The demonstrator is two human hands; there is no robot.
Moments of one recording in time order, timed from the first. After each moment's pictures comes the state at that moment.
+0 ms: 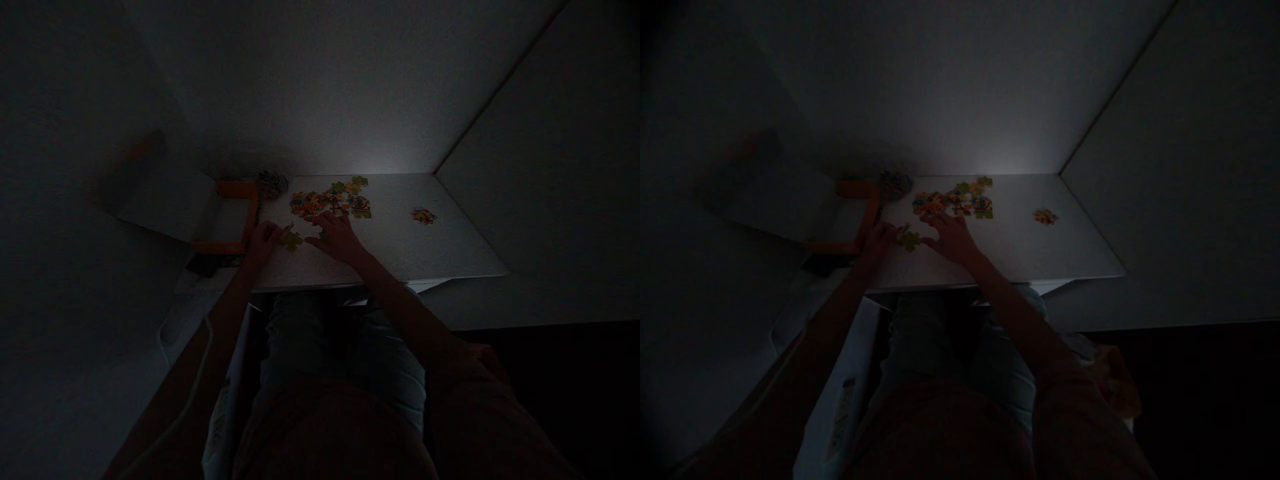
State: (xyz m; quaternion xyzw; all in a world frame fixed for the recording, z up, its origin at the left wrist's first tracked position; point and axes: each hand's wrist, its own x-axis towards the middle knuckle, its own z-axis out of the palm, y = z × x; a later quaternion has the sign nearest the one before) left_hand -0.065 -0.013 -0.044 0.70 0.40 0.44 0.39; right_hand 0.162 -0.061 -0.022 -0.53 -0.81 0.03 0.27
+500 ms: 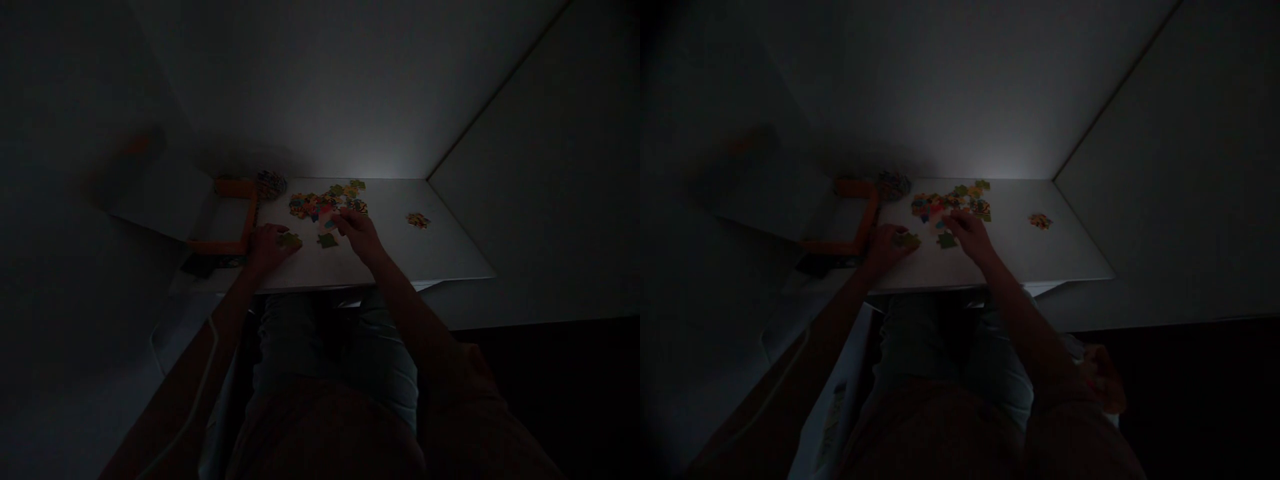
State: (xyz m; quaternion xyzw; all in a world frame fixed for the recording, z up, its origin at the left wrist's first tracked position) left_hand -0.058 -0.028 -0.034 0.80 0.48 0.30 0.18; right_hand 0.179 -0.068 -0.006 -0.51 -0.58 0.32 0.55
